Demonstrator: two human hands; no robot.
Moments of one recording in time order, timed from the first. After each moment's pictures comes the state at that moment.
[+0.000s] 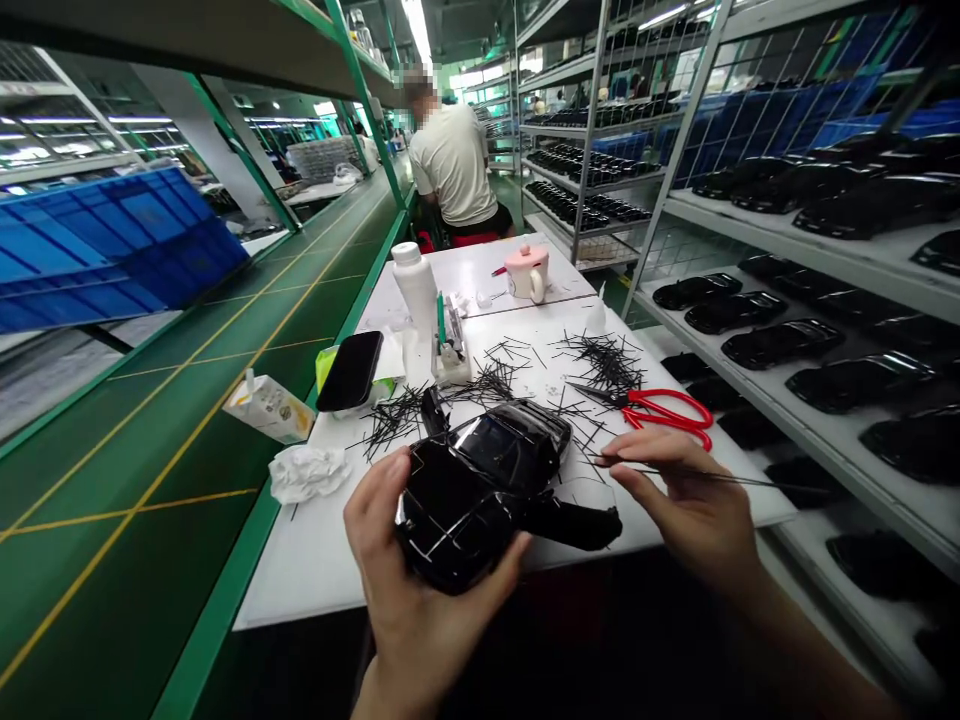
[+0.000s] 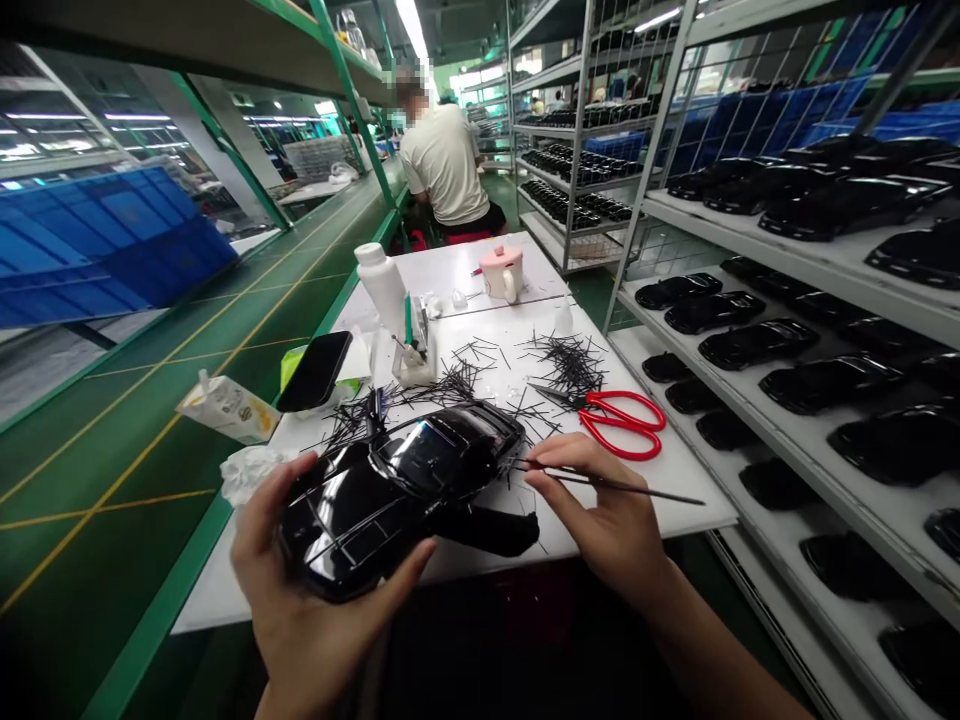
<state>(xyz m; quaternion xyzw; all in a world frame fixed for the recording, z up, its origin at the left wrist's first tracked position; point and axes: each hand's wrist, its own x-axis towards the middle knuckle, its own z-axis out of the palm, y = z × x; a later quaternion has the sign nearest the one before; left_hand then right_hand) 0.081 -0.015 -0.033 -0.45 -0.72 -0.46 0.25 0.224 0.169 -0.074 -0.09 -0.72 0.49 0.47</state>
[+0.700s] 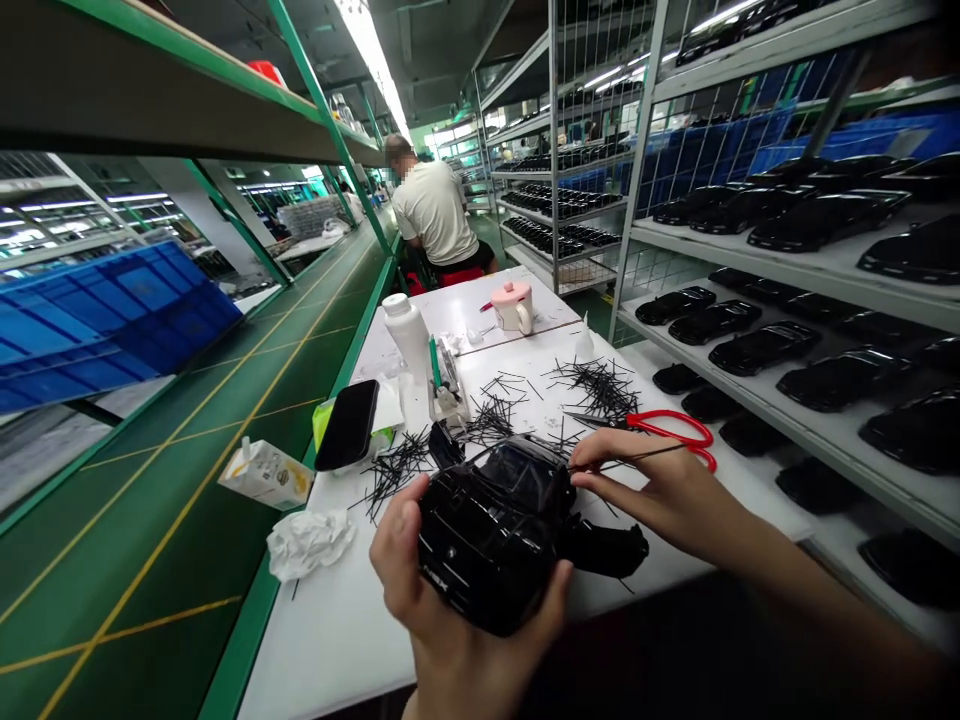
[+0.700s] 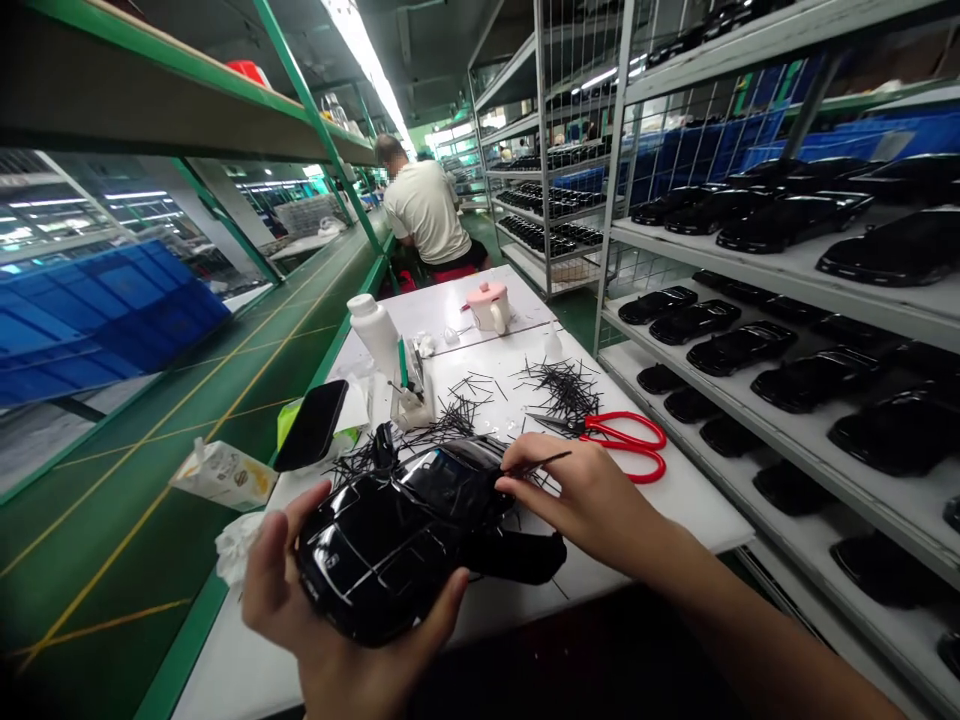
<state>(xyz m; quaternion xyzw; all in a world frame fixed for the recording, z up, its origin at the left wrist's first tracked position) 0.075 0.013 -0.023 -0.48 -0.69 -0.45 0.28 0.200 0.195 -0.026 -0.08 -0.87 0.41 0.28</state>
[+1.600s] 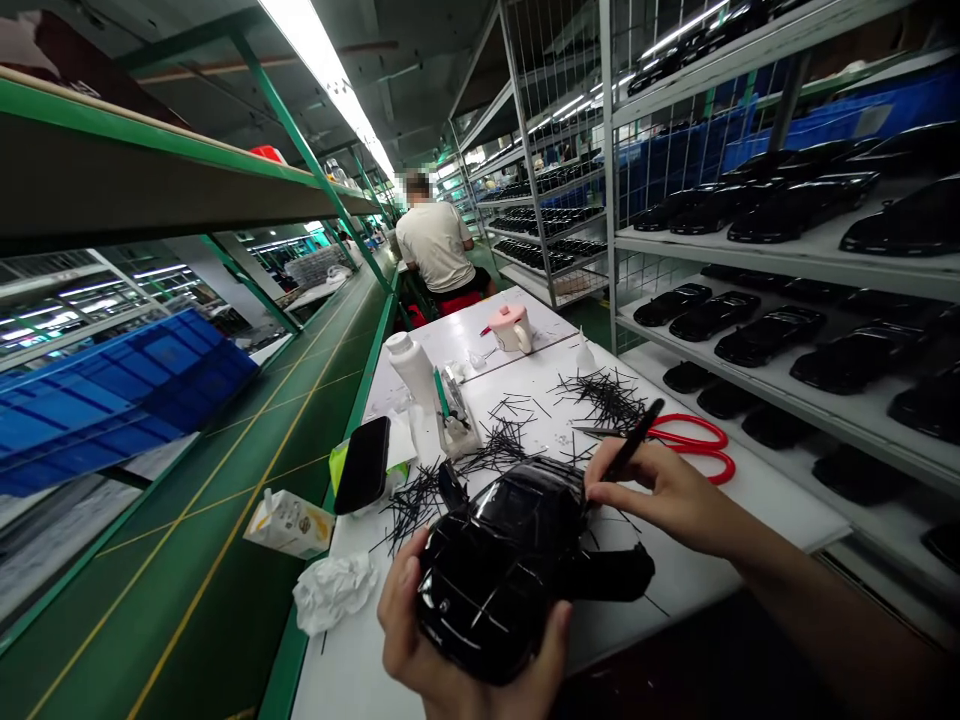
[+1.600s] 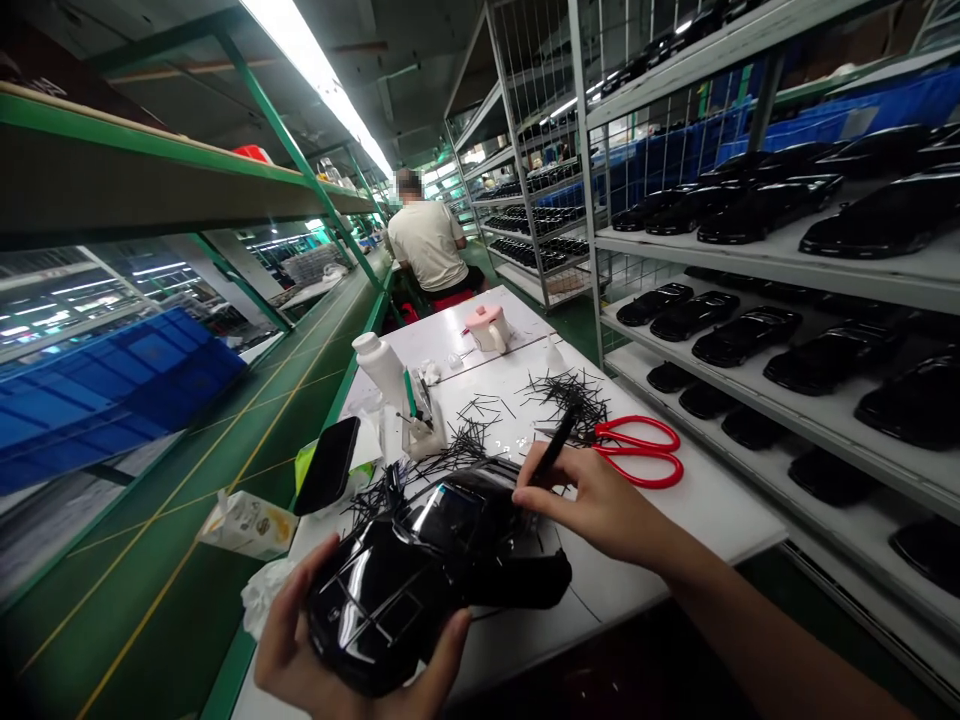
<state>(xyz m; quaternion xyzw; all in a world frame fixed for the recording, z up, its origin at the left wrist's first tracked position) 0.067 -0.001 -0.035 -0.45 -0.71 -0.45 0.29 0.189 0.200 -0.048 -0.12 -0.77 0.57 0.27</state>
